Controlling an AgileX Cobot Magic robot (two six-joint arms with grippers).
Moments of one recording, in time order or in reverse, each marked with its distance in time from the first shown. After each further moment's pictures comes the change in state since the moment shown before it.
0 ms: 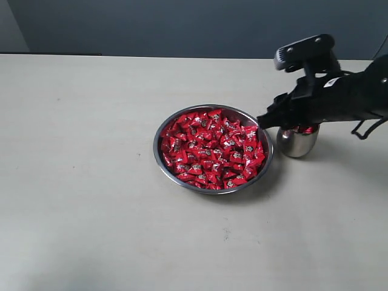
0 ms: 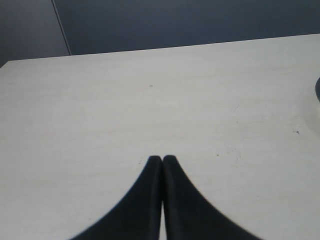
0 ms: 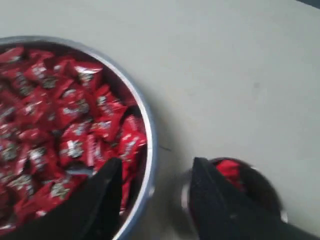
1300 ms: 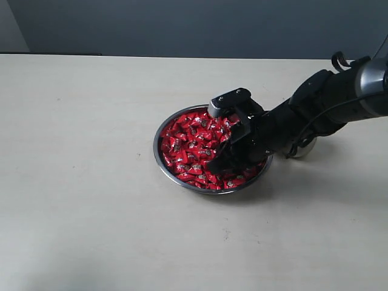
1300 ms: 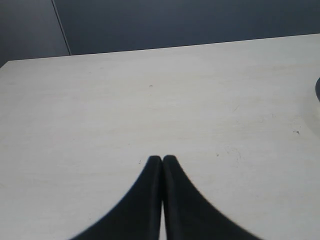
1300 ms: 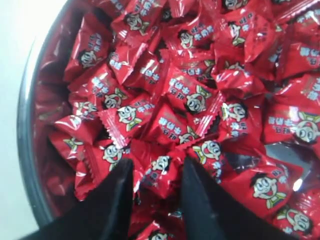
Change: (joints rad) left arm 0.000 0.000 0.000 0.000 0.000 0.000; right arm 0.104 0.307 -0.159 0.539 0.405 -0.563
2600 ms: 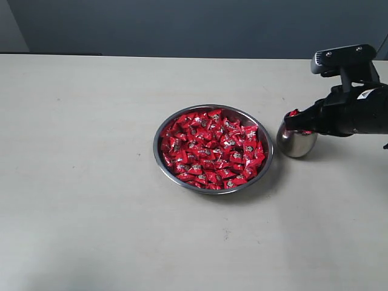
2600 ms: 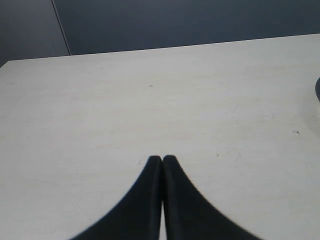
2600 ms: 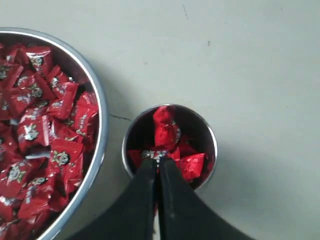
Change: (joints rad) left arm 0.000 0.000 0.000 0.000 0.000 0.000; right arm -0.209 -0.397 0.270 -0.614 -0.418 0.740
